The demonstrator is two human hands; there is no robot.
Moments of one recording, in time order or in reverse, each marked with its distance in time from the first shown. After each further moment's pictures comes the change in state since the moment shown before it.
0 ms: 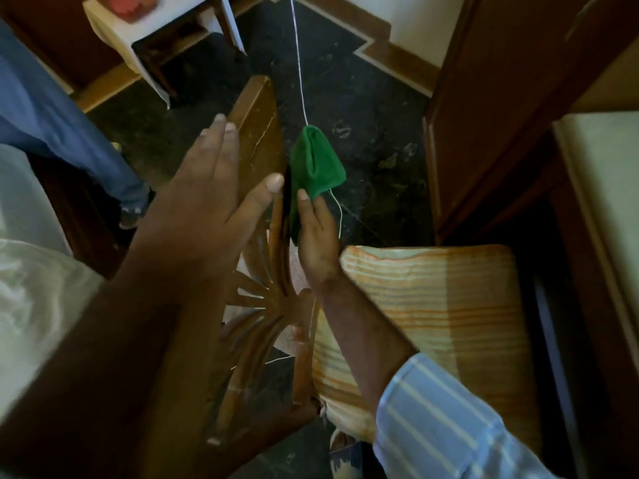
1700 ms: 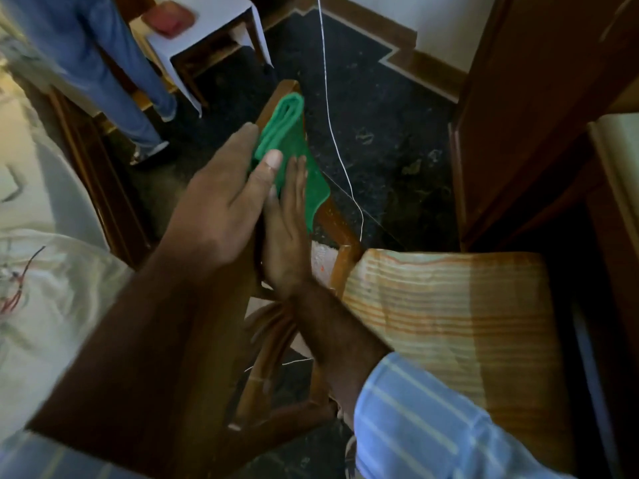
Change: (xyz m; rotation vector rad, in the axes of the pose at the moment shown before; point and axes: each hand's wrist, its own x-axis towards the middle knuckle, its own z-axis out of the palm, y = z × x) left_hand -0.016 0.013 -0.024 -0.433 0.042 -0.126; right_hand -0.052 -0.031 0.056 -0.145 -0.198 -0.250
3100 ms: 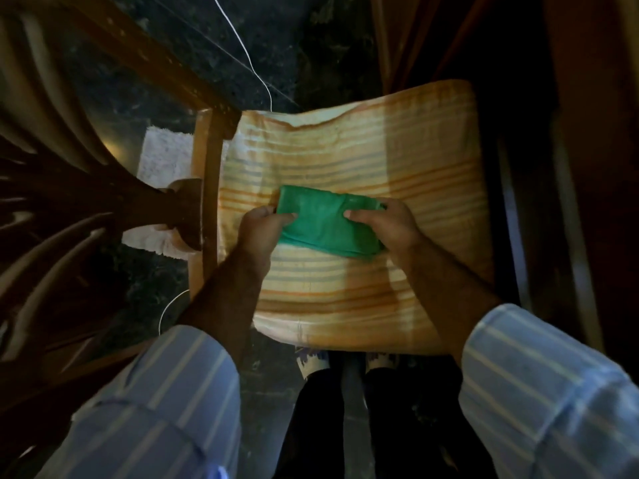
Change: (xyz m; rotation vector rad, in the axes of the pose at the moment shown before) left_hand -0.121 -0.063 0.392 -0.726 -0.378 -0.938; right_hand -0.120 0.270 -0.321 -0.093 0.321 0.851
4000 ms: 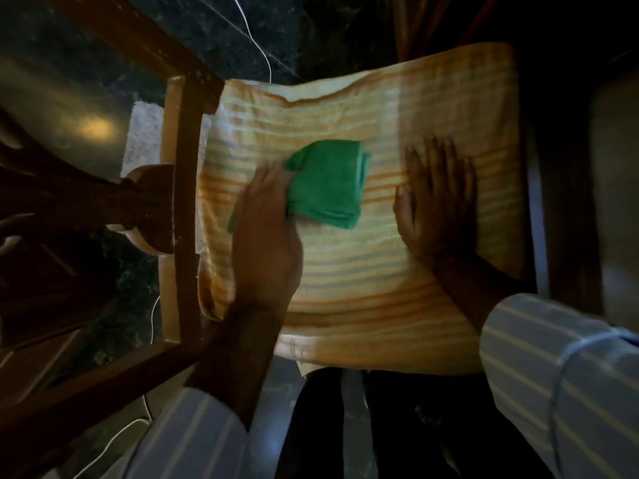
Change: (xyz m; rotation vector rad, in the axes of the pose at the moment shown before) left_hand -0.037 -0.017 0.022 0.707 0.257 0.958; right_hand 0.059 0.048 -0.049 -1.225 0.663 -0.920
